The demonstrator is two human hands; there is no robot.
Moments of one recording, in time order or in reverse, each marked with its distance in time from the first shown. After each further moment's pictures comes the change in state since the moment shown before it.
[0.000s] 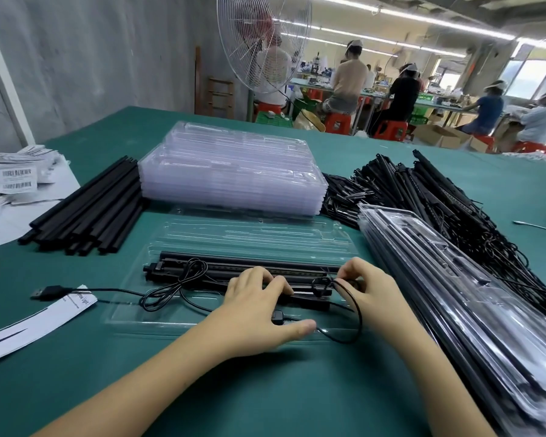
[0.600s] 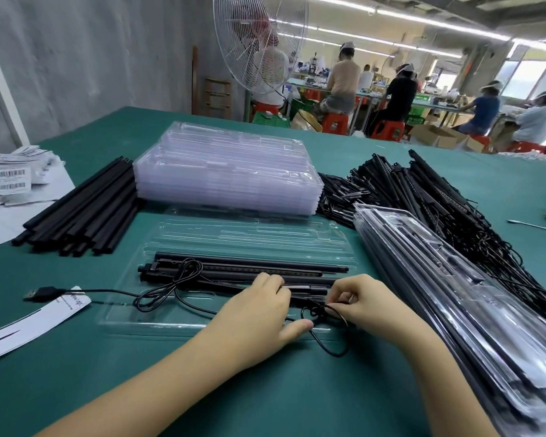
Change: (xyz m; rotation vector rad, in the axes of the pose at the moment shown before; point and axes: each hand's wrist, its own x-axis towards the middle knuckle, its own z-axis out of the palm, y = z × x) left_hand -0.004 0.019 0.000 0.340 0.106 0.187; right_hand 0.002 -0.003 -0.010 -0.180 -0.330 0.082
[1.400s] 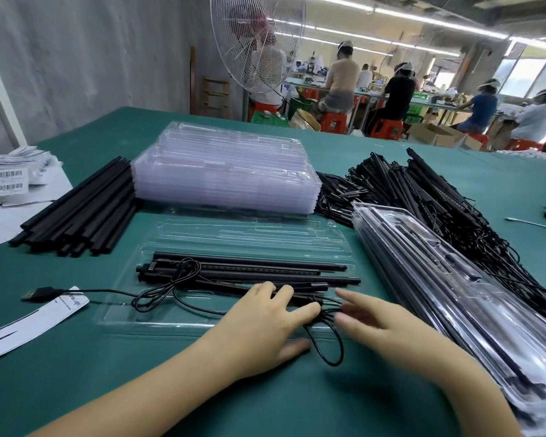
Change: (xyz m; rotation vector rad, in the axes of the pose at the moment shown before) left_hand -0.005 0.005 0.006 0.157 0.001 0.193; right_hand -0.042 0.011 -0.006 0.171 -0.132 0.020
